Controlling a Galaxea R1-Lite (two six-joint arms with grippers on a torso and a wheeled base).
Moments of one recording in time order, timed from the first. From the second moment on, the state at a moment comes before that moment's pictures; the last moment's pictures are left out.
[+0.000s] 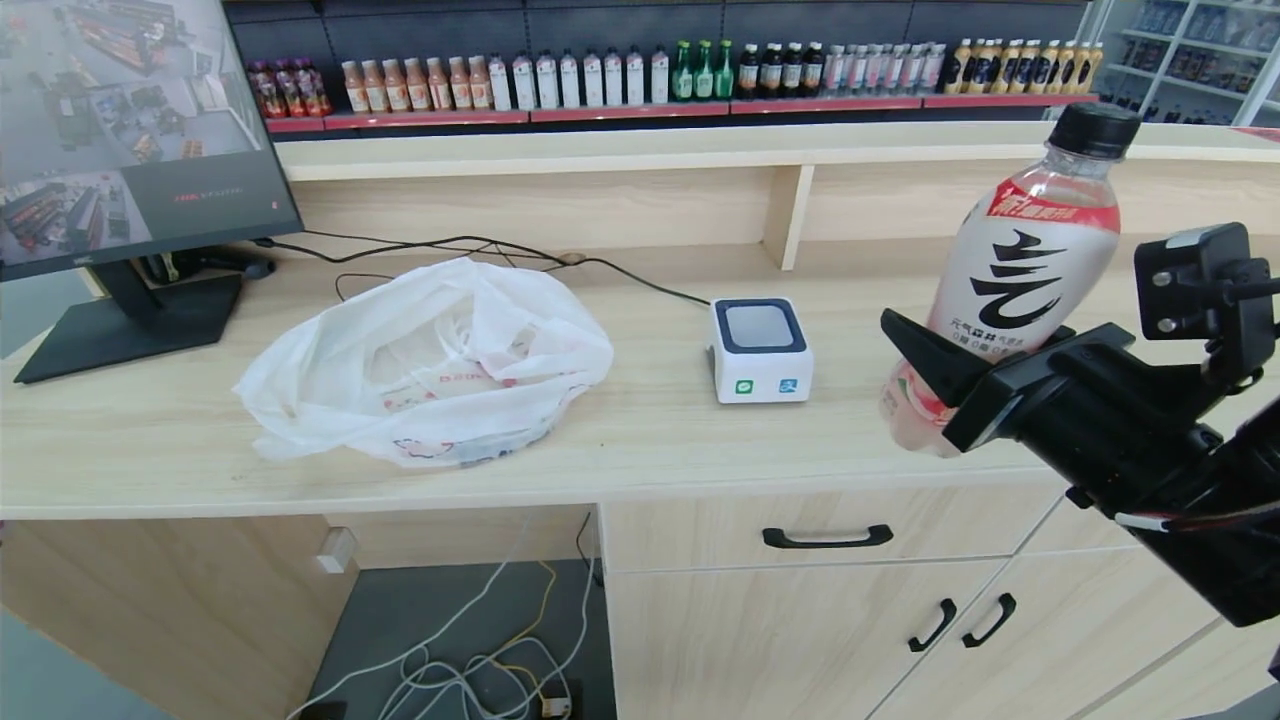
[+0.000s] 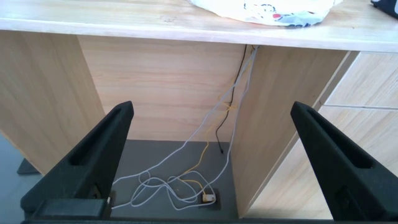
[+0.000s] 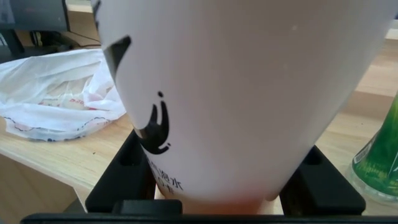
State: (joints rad) left arm 0.00 0.00 0.00 0.00 0.00 0.00; right arm 0.52 1.52 -0.48 -1.32 -0.08 -0.13
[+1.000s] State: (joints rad) left arm 0.00 0.00 0.00 0.00 0.00 0.00; right arm 0.51 1.69 -0.88 -1.26 -0.02 0.08
